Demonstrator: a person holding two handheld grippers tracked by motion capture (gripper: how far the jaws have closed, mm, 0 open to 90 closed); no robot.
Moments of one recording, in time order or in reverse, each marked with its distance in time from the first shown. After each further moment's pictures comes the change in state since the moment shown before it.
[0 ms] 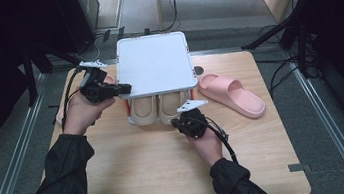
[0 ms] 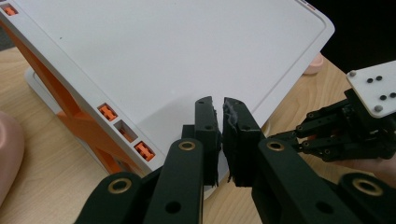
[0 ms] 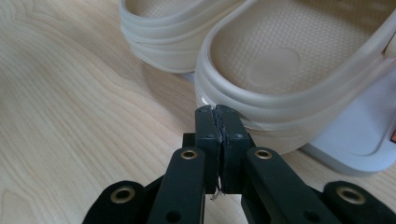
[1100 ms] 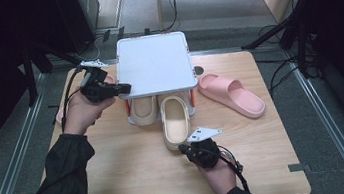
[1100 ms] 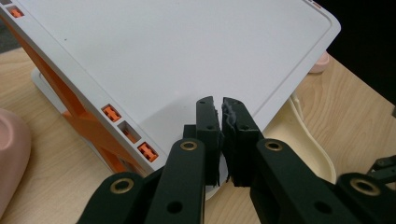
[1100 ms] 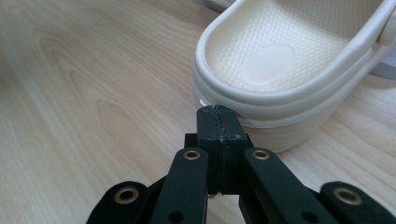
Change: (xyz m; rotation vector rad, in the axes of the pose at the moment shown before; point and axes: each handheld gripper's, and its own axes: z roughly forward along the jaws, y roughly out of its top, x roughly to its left) left arm -0.001 0.001 0.000 0.005 0.018 0.002; right arm 0.047 -0.055 -0.053 0.008 0.030 0.001
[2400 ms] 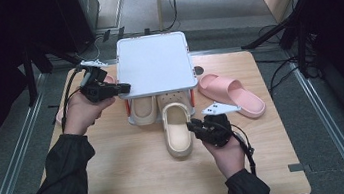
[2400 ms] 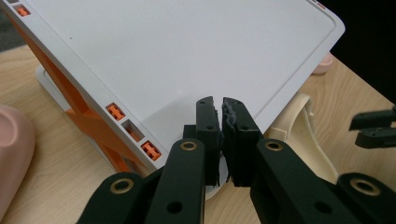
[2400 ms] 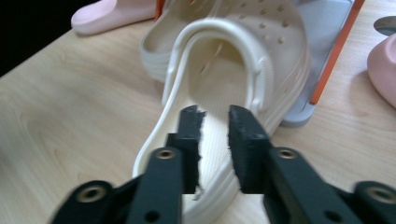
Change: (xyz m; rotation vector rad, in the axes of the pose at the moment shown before) left arm 0.000 0.001 -0.001 0.004 0.013 -0.008; right arm -0.030 0.043 -0.039 -0.119 -0.078 0.119
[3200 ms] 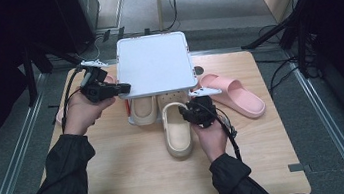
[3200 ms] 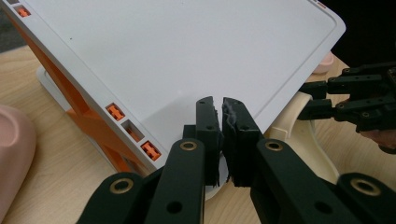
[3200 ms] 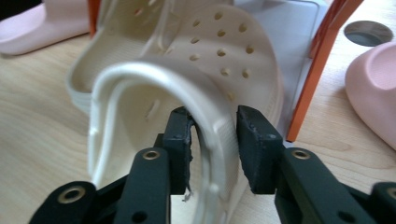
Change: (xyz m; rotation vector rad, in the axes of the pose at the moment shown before) left arm -0.001 0.000 0.000 0.001 0.002 0.003; right arm -0.020 0.033 0.062 0.023 -0.136 0.064
